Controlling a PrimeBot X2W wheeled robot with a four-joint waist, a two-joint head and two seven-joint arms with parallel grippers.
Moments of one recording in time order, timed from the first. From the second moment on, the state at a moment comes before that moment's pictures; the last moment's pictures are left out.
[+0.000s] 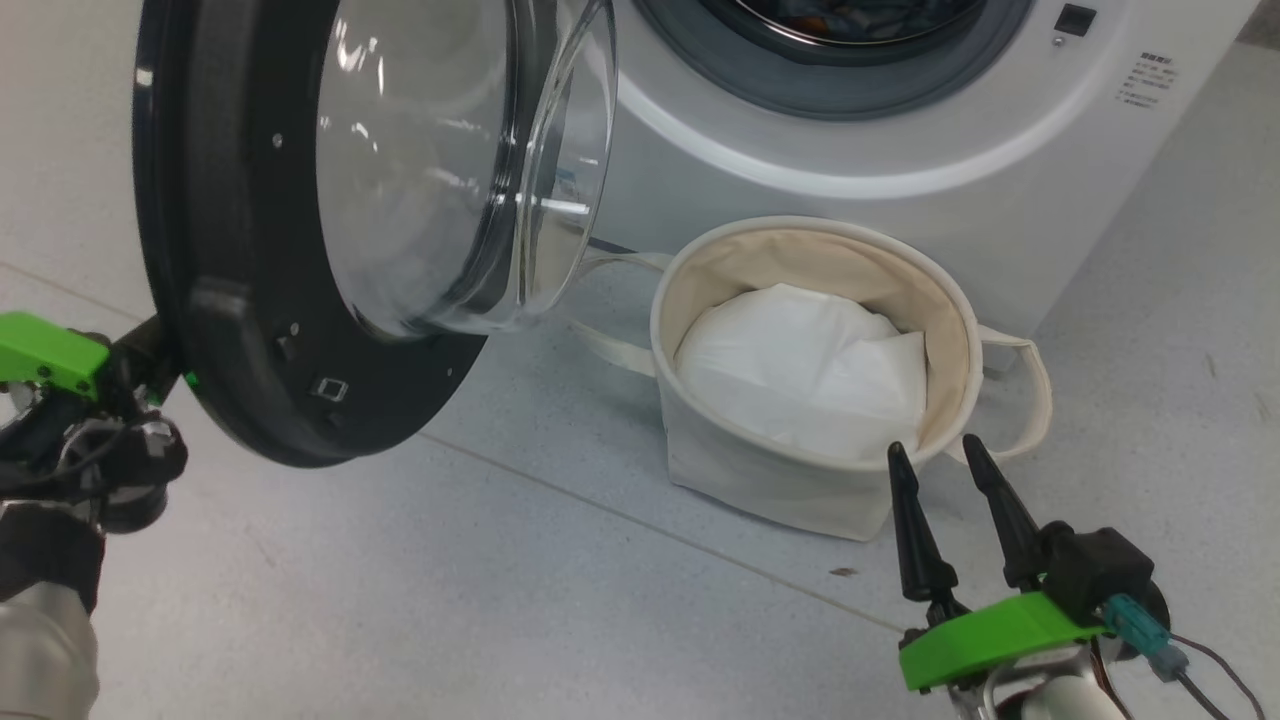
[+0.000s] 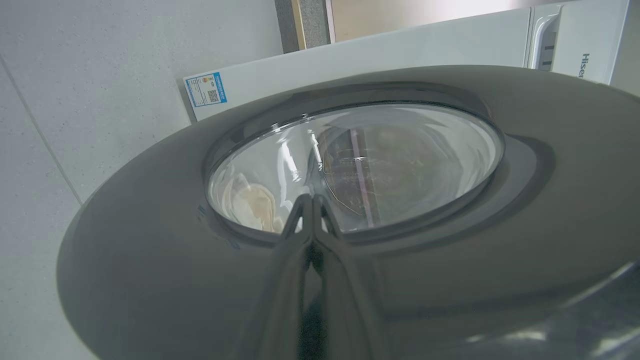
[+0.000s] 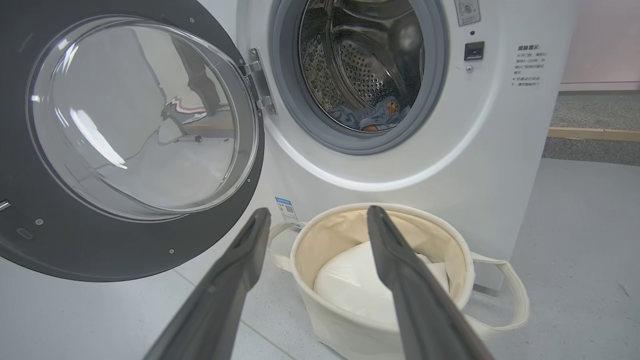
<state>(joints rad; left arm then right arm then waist) -0.84 0.36 -0.02 0.96 -1.60 -0.12 0.61 -0.09 -0.08 0.21 0.16 0.25 0.13 -0.26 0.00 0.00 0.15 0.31</state>
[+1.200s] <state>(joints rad) -0.75 0.05 -0.12 0.83 -1.66 -0.12 0.72 -0.05 -0.05 0.14 0.15 0.26 0.13 -0.26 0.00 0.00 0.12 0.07</state>
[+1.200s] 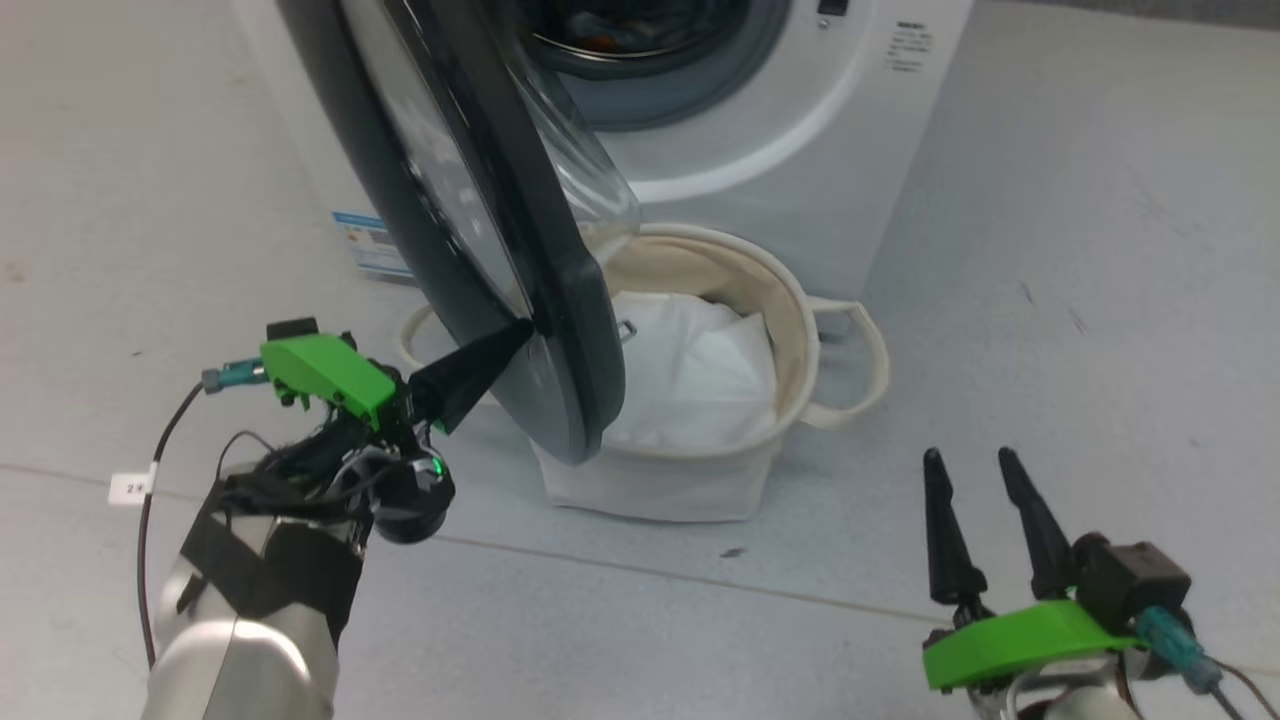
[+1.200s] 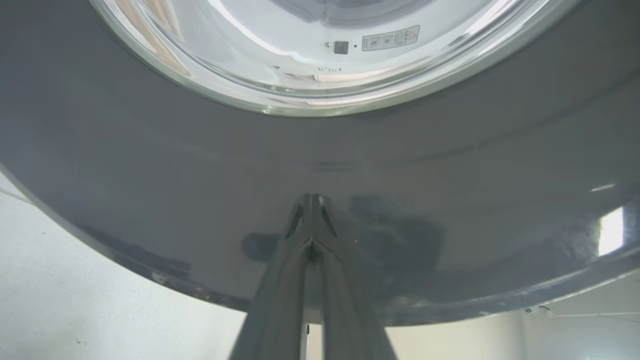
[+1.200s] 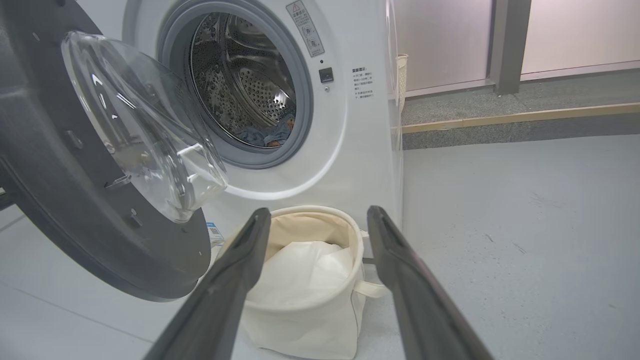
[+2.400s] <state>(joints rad) -0.60 0.17 -0.36 0.49 -1.06 -0.12 -0.06 -0.11 -0.05 0.08 0.12 0.29 0.13 -0.26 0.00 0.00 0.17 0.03</state>
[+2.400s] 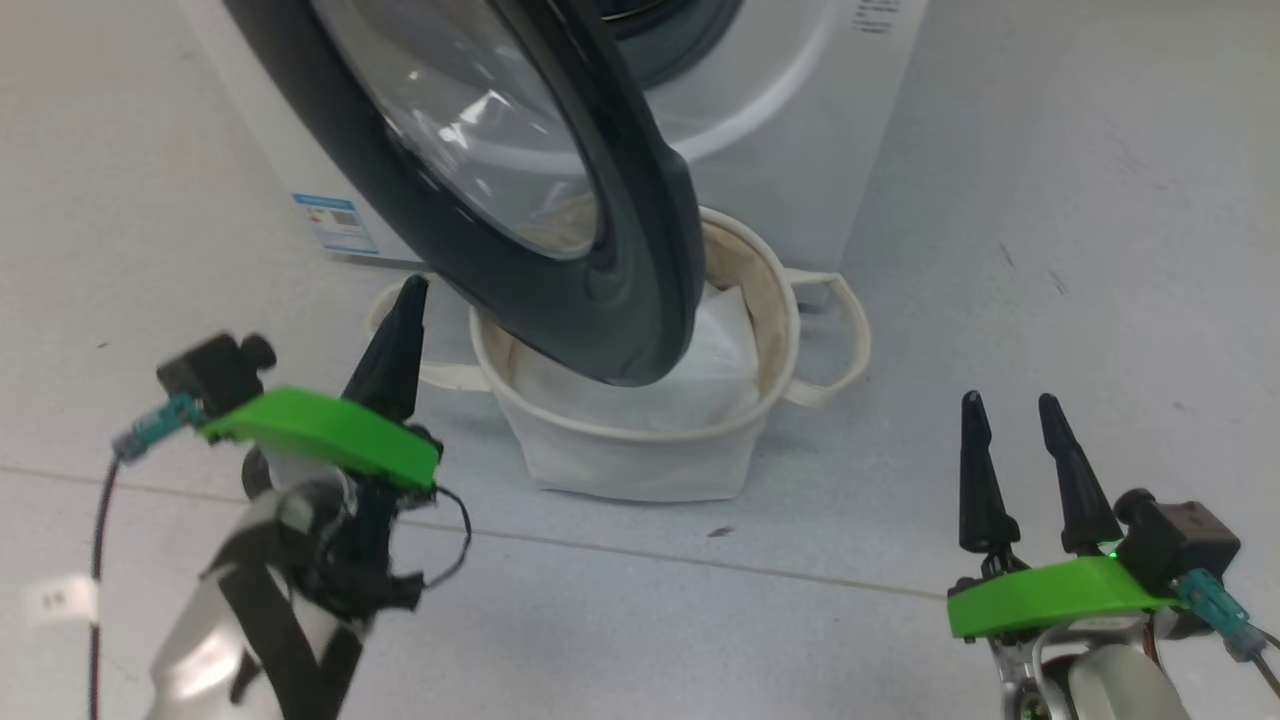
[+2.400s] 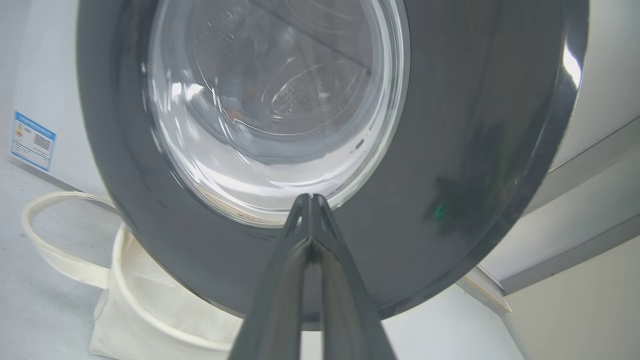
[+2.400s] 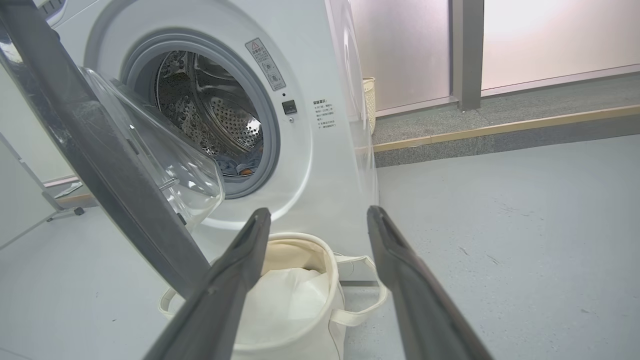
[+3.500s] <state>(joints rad) -0.26 0.05 -0.19 0.38 -0.16 -0.03 -0.26 -0.05 -0.05 0.11 0.11 0.26 0.13 -0.26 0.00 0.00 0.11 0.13</state>
